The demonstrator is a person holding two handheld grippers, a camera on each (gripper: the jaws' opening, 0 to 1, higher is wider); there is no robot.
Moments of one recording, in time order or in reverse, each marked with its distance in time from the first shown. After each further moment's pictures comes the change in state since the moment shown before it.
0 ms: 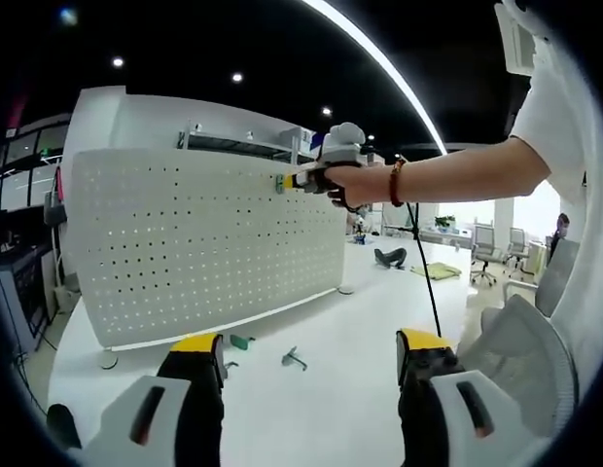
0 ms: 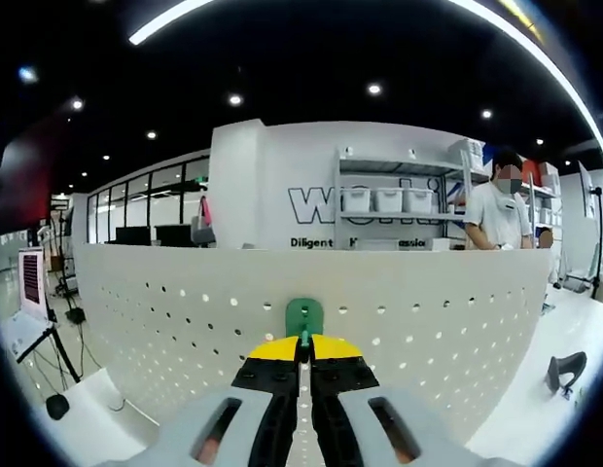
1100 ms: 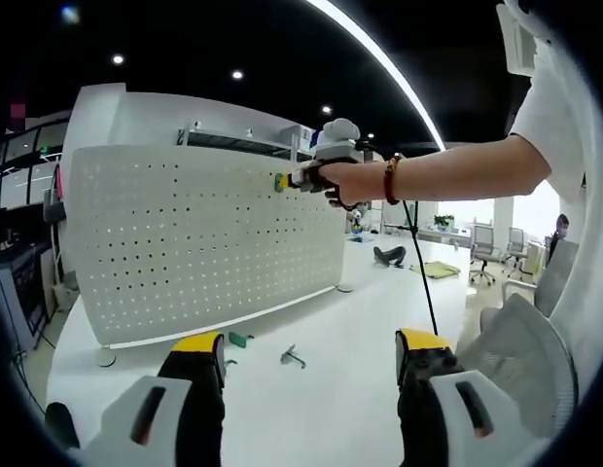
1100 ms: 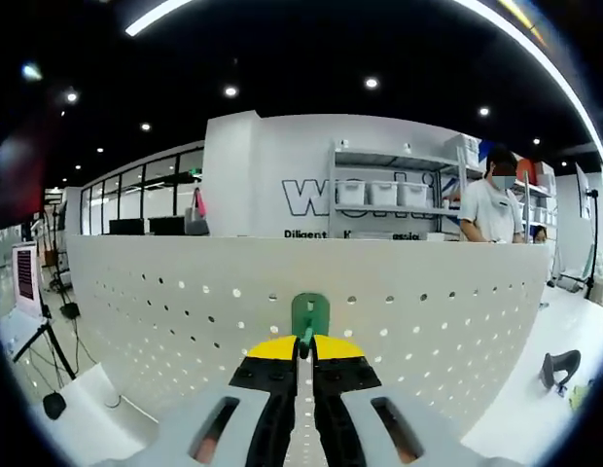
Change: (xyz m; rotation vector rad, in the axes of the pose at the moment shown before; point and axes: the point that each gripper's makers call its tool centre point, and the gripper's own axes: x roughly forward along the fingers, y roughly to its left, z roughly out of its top) left arm 0.001 0.000 0.000 -0.006 0.003 -0.003; right arm 0.001 0.005 -0.009 -0.012 0.040 -0.025
